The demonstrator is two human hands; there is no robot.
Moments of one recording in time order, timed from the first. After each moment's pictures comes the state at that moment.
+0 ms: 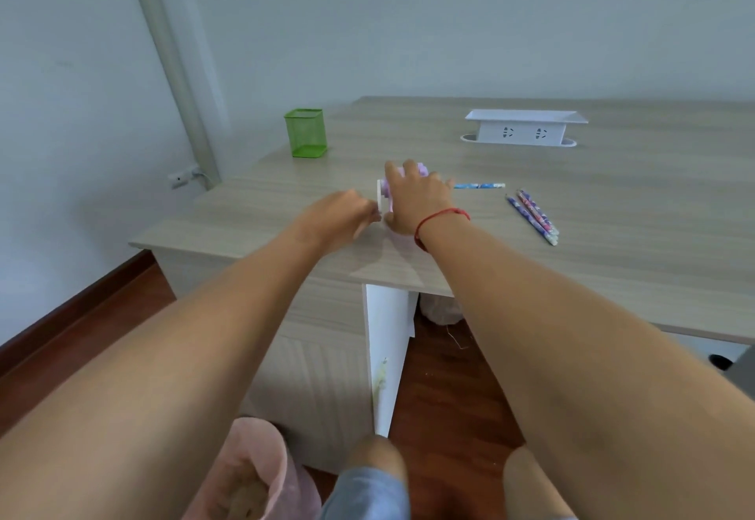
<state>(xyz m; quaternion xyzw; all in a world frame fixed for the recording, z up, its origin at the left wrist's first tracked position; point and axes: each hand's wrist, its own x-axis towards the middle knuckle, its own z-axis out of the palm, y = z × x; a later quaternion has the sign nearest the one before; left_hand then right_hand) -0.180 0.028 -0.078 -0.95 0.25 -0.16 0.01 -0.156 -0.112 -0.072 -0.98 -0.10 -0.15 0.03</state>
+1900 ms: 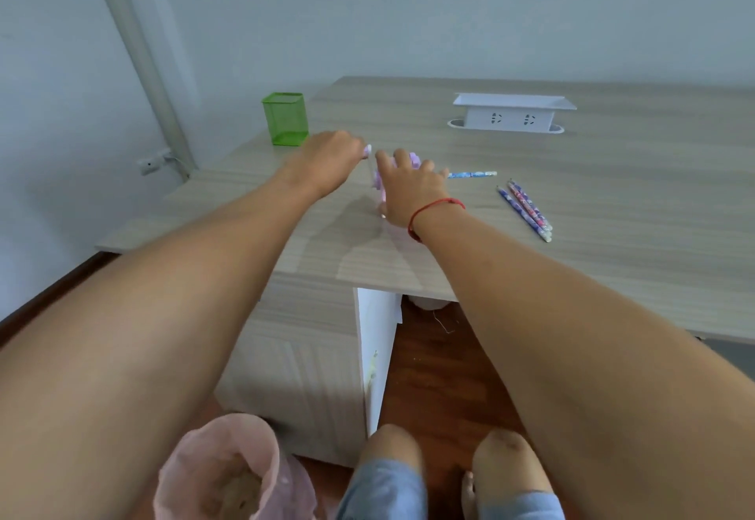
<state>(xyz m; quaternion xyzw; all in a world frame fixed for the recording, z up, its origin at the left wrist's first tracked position) -0.131 0.022 -0.027 -0.95 0.21 -0.24 0.06 -0.146 -0.114 -0.069 -0.99 -0.09 -0.14 0.01</state>
